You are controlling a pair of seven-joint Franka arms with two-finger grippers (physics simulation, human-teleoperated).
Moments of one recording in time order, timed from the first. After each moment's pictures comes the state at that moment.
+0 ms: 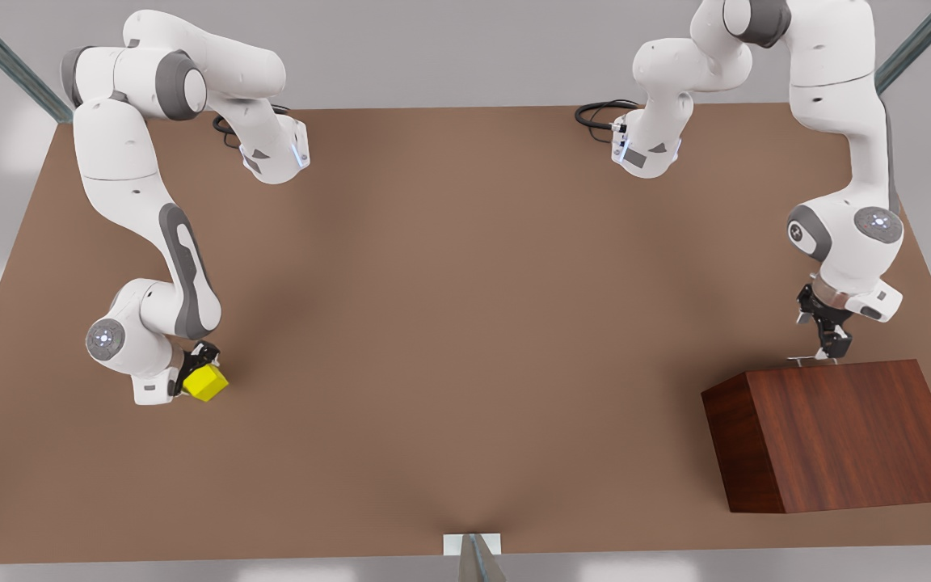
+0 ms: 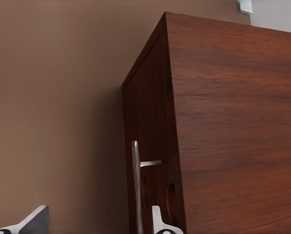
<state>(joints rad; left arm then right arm) -0.04 0.24 0.35 -2.19 -0.01 2.76 -1.28 -0.07 0.61 -0.07 -1.85 0.09 2.42 -1.03</state>
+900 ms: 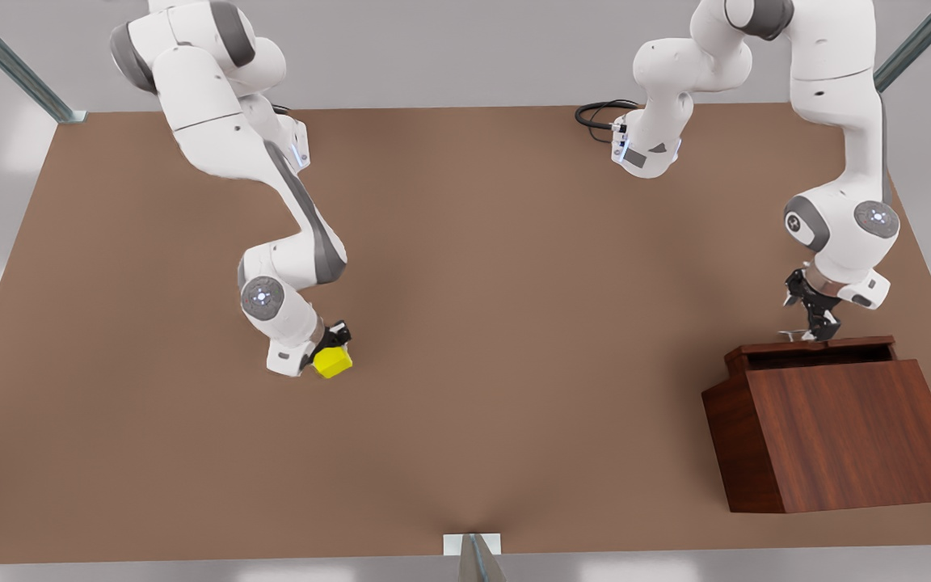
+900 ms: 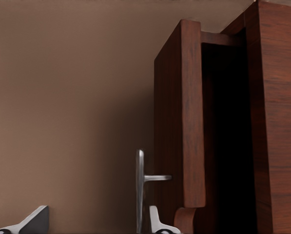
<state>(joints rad) -0.05 0.18 0.38 -2.30 -0.04 2.71 -1.29 0.38 0.47 0.03 -1.85 0.09 2.35 -0.12</state>
